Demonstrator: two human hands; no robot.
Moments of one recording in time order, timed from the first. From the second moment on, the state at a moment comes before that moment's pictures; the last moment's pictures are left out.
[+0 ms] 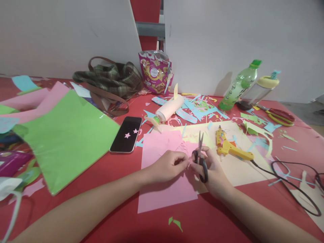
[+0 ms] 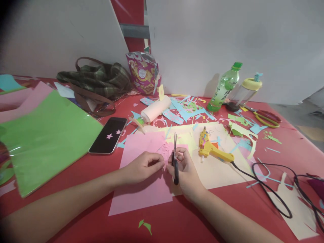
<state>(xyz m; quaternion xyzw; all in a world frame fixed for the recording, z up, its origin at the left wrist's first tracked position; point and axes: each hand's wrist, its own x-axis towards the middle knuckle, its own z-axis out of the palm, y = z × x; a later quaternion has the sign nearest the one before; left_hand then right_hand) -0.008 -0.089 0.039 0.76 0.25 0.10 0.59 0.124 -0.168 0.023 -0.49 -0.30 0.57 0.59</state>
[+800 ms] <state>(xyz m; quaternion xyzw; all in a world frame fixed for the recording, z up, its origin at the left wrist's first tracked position) -0.013 -0.072 0.054 0.71 0.30 0.22 0.60 0.125 -0.176 0.030 -0.41 -0.32 0.71 0.46</state>
